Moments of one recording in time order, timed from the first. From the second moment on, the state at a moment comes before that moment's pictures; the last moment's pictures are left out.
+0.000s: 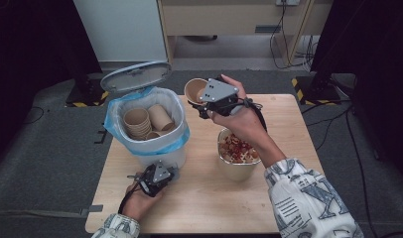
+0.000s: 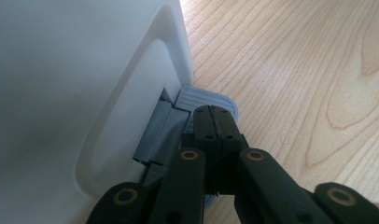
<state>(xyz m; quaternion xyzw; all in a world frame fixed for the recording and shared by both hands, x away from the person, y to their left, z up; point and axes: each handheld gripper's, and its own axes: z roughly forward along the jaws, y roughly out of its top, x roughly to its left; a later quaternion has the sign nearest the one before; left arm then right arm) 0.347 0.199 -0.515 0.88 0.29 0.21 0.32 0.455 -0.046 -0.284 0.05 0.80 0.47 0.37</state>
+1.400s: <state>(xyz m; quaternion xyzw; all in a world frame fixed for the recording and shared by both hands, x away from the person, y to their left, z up) 0.347 0.199 -0.515 0.88 0.29 0.21 0.32 0.460 0.012 -0.279 0.05 0.80 0.52 0.29</state>
